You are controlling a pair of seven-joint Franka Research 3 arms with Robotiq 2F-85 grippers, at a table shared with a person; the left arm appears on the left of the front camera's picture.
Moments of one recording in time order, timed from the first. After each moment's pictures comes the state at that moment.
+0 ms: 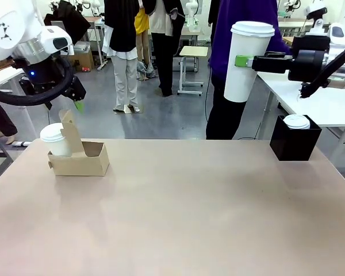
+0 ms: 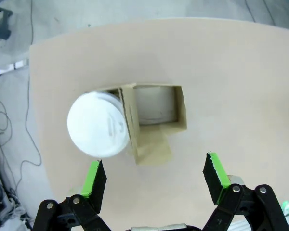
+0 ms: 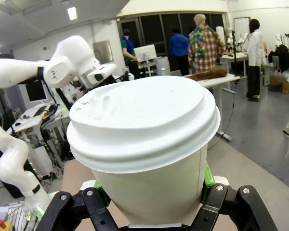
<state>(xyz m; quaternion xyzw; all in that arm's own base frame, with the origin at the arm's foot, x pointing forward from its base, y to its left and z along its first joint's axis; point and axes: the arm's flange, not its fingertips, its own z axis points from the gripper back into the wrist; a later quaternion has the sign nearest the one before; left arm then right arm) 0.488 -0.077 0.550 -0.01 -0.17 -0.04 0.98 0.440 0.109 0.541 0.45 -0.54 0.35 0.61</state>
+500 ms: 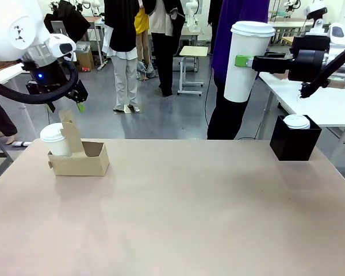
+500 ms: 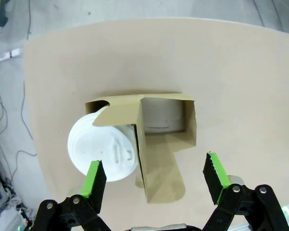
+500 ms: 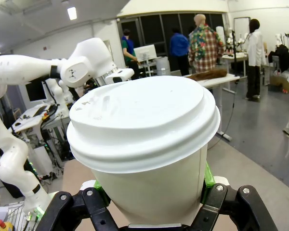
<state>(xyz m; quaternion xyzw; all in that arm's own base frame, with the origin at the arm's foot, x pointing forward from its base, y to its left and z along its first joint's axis) 0.532 -0.069 0.523 -0.01 -0.13 -0.02 0.99 0.440 0.109 0.541 0.45 -0.54 0.35 0.61</state>
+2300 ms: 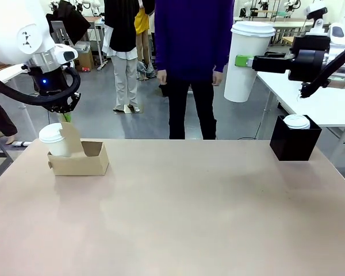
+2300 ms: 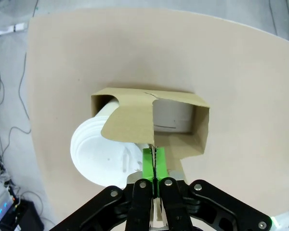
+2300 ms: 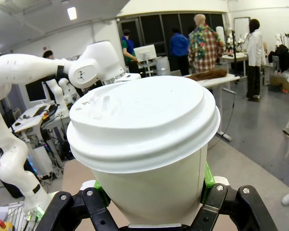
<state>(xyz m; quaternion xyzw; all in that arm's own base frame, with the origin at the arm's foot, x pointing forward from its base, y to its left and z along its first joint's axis) 0.549 -0.058 0.507 -0.01 -0.09 0.04 0.99 0.440 0.109 0.541 0.45 -0.54 0.35 0.61</state>
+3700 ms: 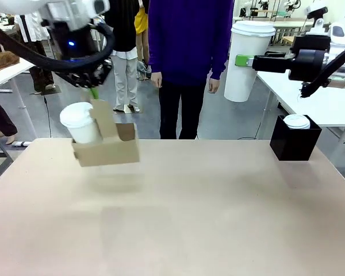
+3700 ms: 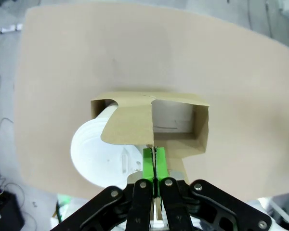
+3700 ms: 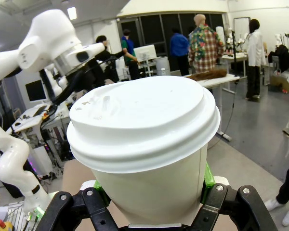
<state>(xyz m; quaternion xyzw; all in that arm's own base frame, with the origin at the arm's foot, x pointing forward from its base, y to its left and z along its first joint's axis) 0.429 -0.212 0.620 -0.01 -0.14 0.07 0.99 0.440 0.109 0.541 0.45 -0.54 0.35 0.61</state>
